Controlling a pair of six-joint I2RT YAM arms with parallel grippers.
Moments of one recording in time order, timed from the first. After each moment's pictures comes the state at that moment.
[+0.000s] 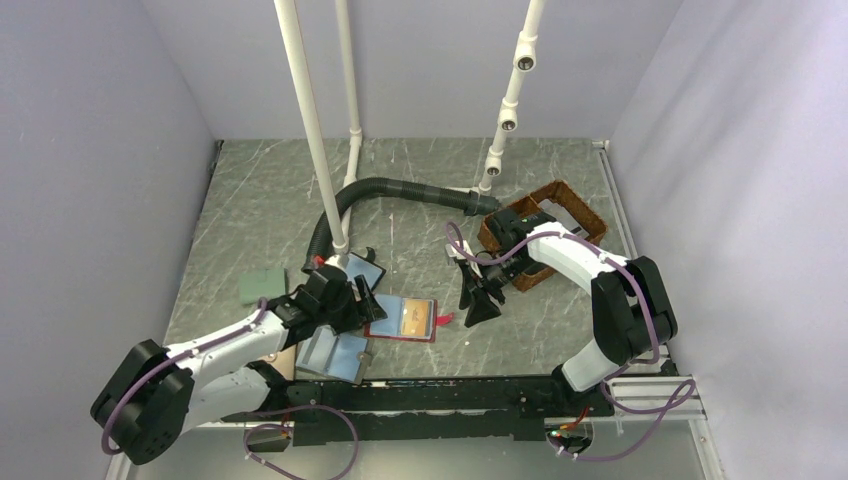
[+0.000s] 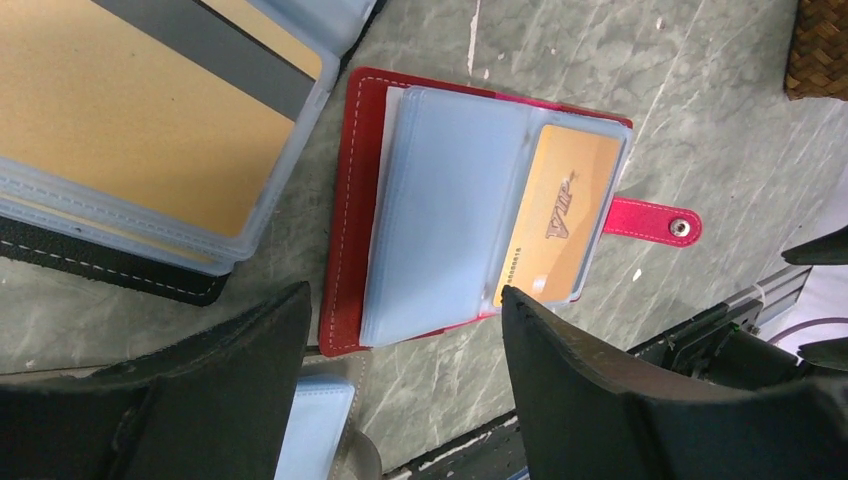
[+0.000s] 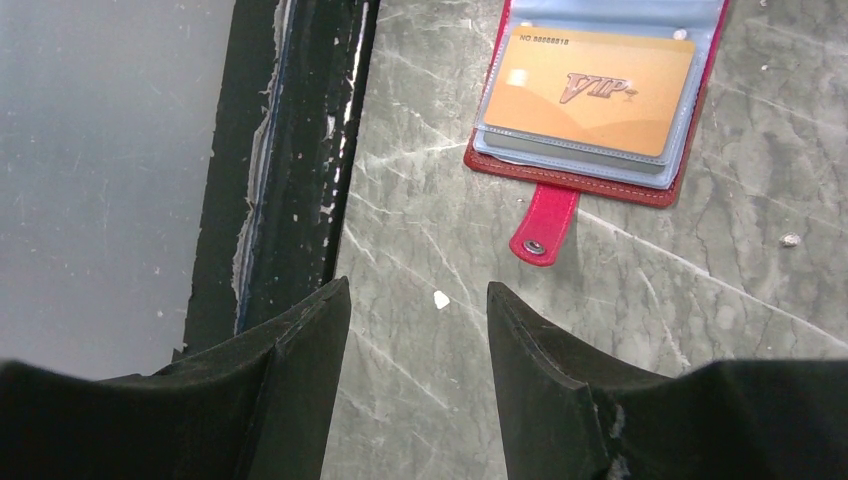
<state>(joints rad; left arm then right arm) -0.66 1.06 0.38 -0.15 0.09 -0.94 0.42 1.57 1.00 -1.05 -1.01 -1.14</state>
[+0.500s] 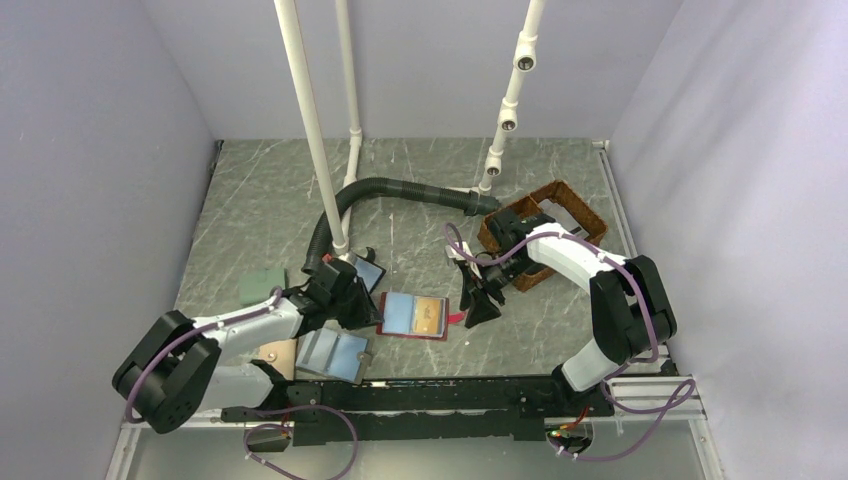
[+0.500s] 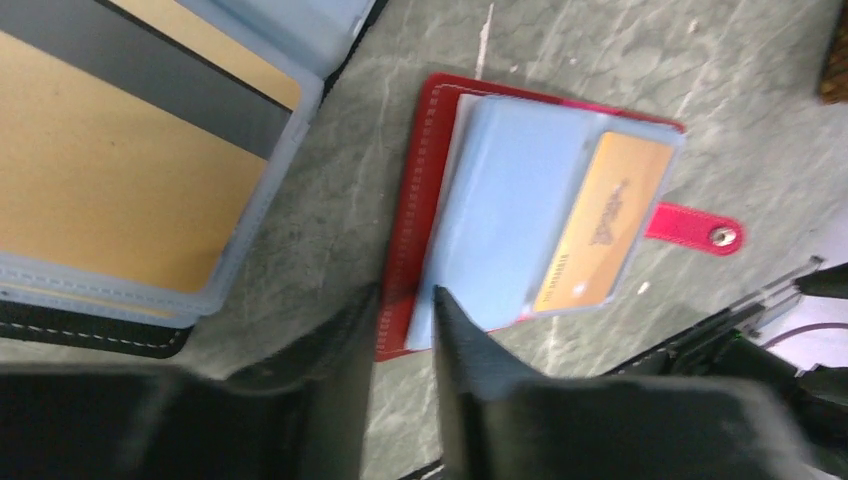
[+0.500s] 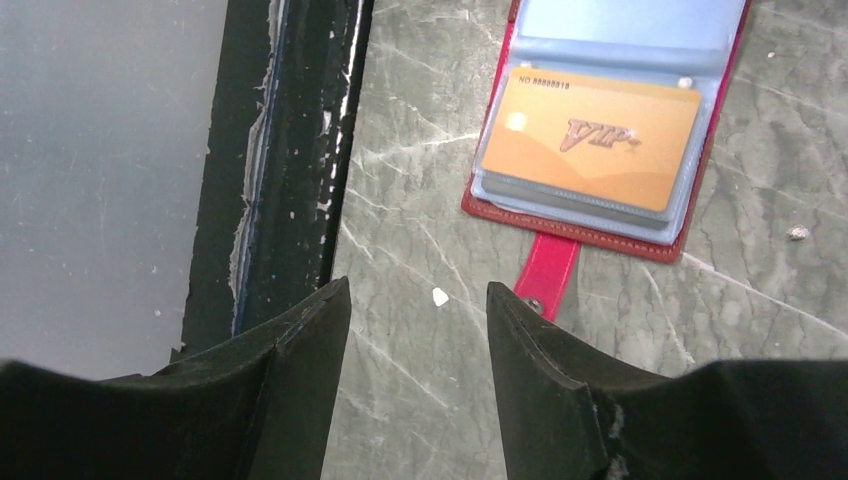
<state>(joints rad) -0.66 1.22 0.43 -0.10 0.12 -0.96 0.42 1.57 0.99 -1.03 -1.00 -1.13</state>
